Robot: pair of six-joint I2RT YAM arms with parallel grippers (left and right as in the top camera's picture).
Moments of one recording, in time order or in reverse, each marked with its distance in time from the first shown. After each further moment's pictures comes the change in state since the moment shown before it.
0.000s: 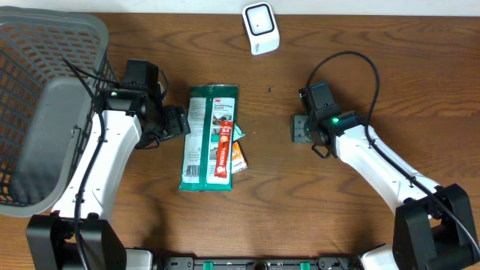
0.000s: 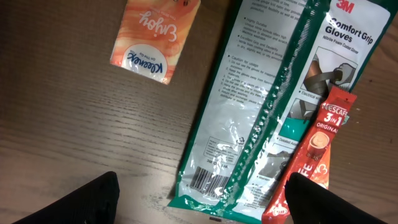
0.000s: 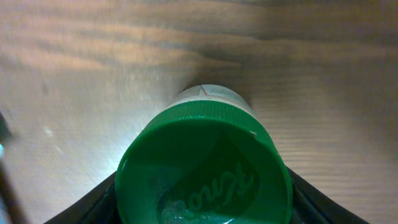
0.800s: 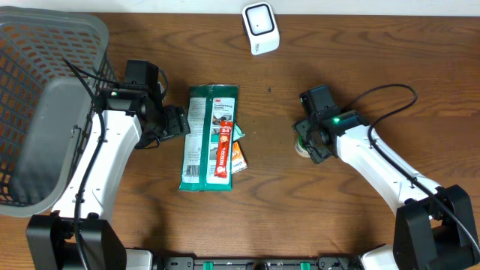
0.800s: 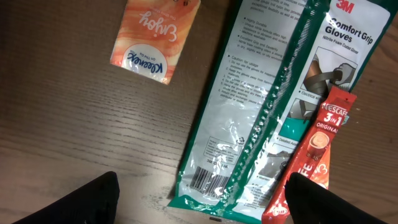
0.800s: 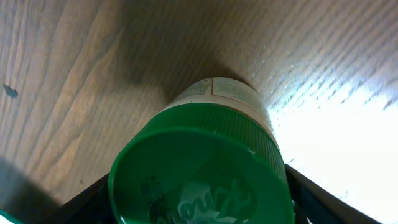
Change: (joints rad) left arm 0.000 0.000 0.000 0.000 0.000 0.000; right arm -0.006 -0.002 0.001 -0.123 -0.031 1.094
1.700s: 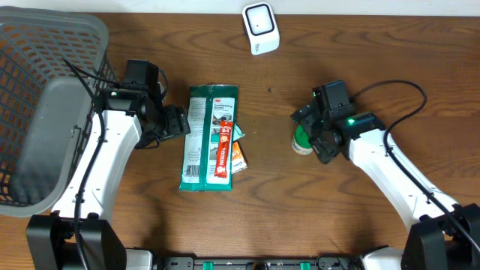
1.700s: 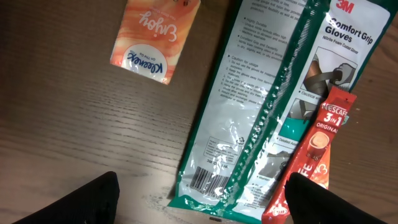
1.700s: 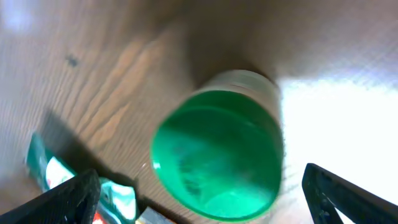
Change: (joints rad) left arm 0.000 0.000 0.000 0.000 0.000 0.000; right arm -0.041 -0.082 0.000 0.016 -0.116 -0.053
